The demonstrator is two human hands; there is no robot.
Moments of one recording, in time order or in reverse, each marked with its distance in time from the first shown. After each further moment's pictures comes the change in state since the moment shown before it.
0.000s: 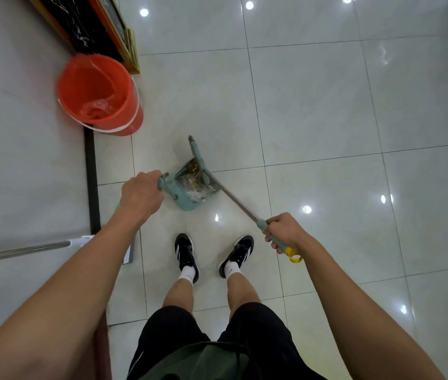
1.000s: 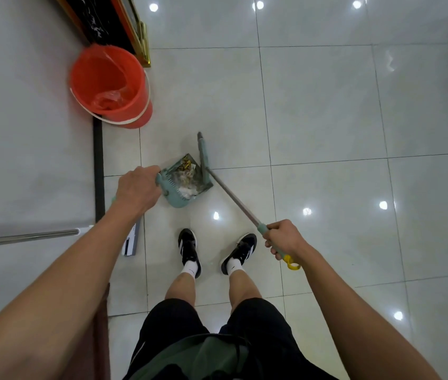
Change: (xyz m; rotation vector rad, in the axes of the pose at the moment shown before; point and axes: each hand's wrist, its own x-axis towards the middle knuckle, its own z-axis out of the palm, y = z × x) left_hand -0.019 -0.036 -0.017 0.030 0.024 0.034; right_hand -0.016 0.006 0.038 -0.063 0.027 -0.027
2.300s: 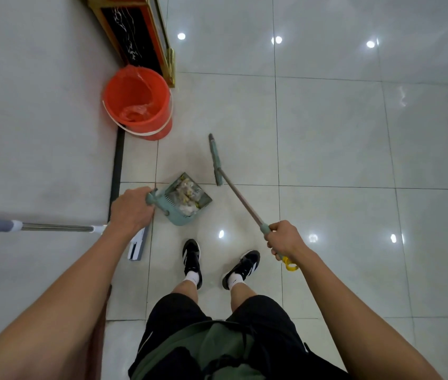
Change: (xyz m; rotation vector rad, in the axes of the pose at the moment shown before) left_hand -0.066 -0.032 -0.005 -0.164 0.025 -0.203; right_hand -0.014 -0.030 -0.004 -0.175 0.049 -0.119
